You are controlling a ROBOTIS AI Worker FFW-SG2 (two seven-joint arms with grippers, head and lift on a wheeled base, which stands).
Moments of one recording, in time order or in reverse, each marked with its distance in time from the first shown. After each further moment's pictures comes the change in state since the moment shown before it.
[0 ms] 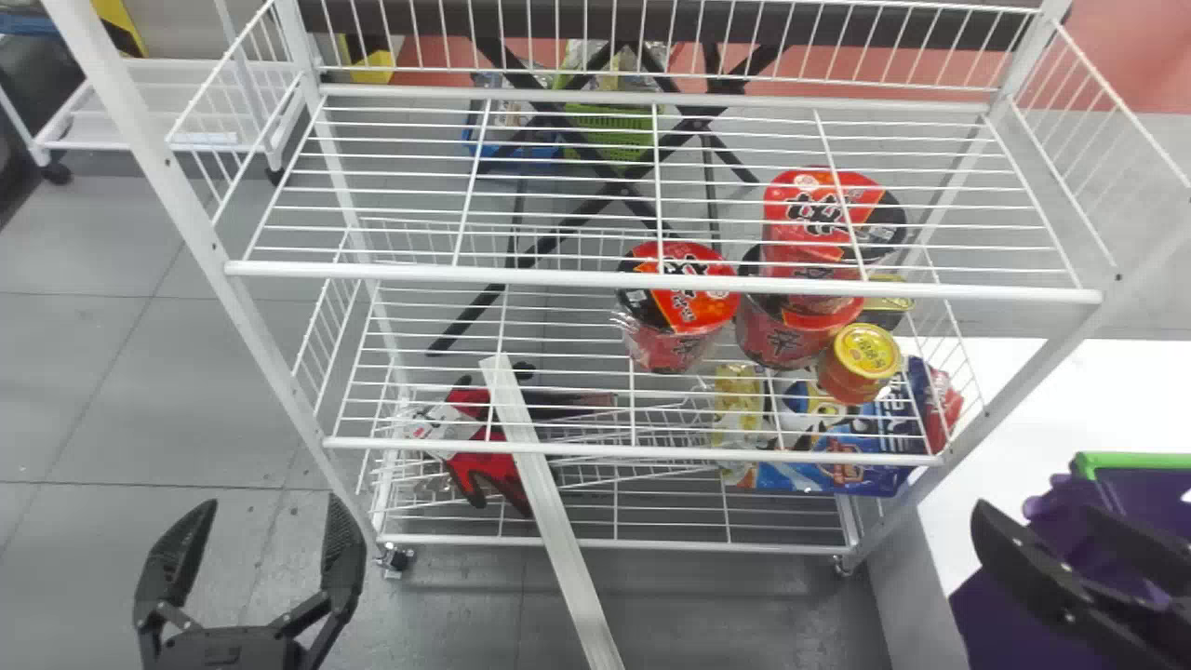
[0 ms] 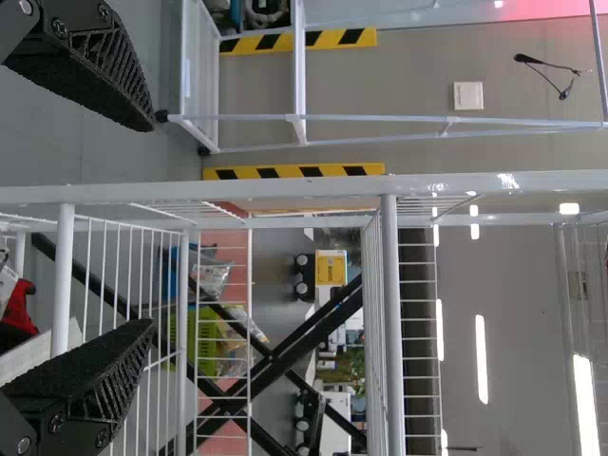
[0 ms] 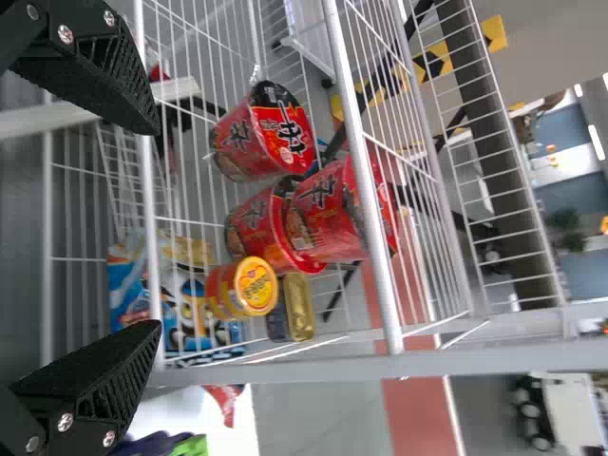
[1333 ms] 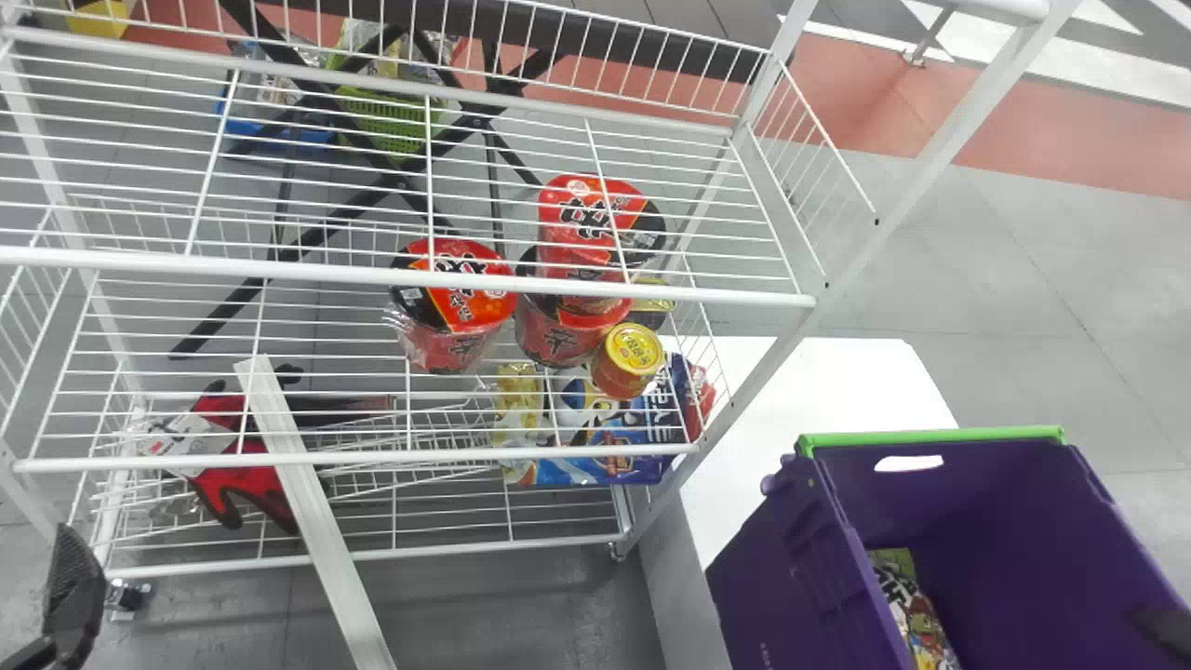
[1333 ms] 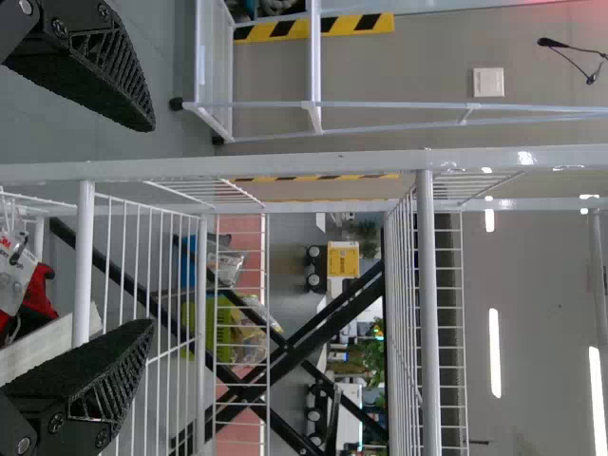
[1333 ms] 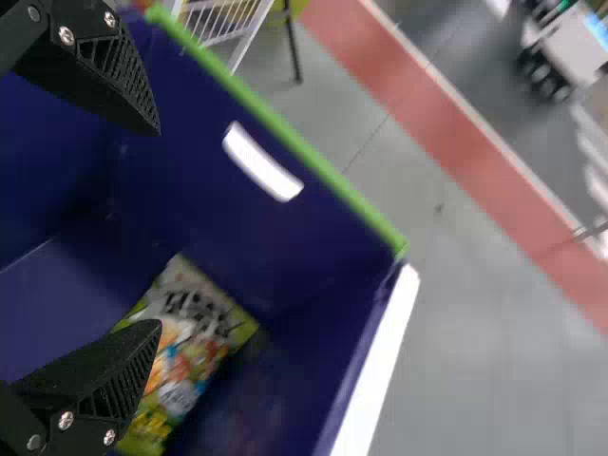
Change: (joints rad) left arm -0.063 -0.003 -0.034 0.079 -0.002 0.014 0.000; right arm -0.536 0.043 -0.930 0.402 0.112 0.883 0.328
